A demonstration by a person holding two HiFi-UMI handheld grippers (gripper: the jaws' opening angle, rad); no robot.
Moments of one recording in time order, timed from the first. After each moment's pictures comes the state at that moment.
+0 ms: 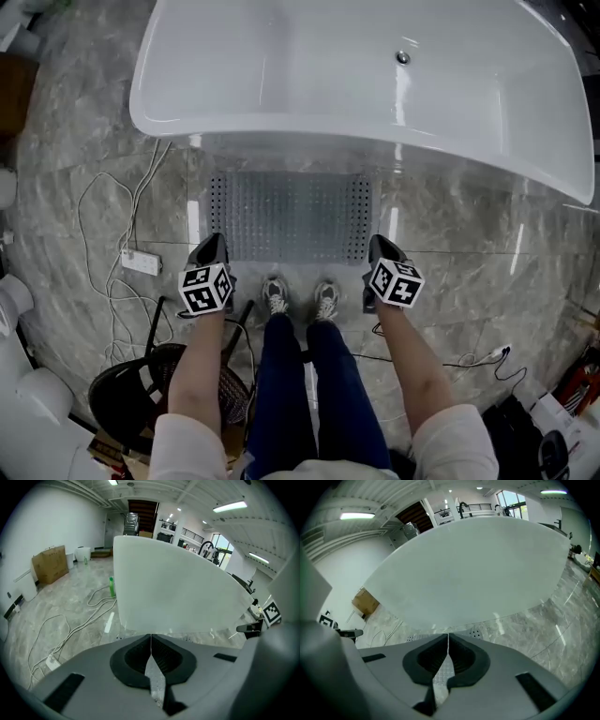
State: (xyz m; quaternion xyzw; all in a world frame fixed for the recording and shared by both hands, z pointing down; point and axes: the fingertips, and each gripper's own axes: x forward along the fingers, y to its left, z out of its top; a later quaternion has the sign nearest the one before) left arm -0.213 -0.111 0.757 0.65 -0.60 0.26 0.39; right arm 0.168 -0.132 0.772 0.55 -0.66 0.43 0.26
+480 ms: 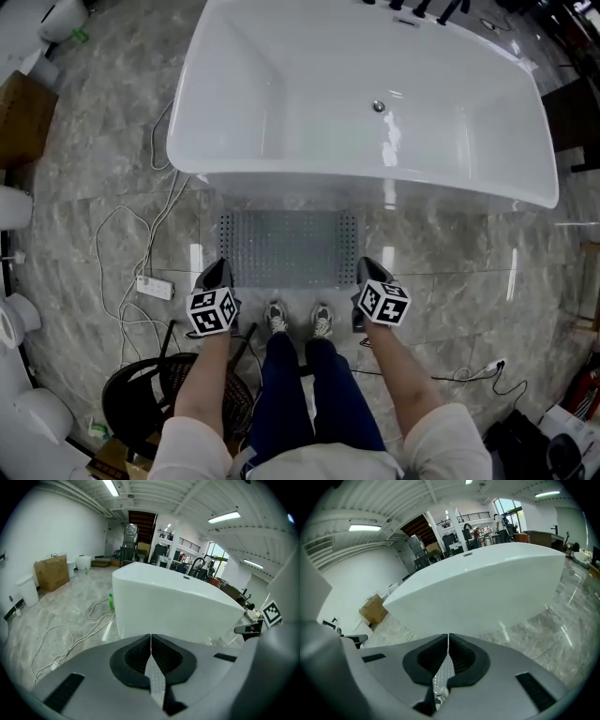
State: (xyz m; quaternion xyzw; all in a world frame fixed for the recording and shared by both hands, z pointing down) left arm -0.200 -0.102 0.625 0.67 -0.61 0.22 0.36; right arm 0.155 -0.125 0.637 0.56 -0.69 0.41 0.20
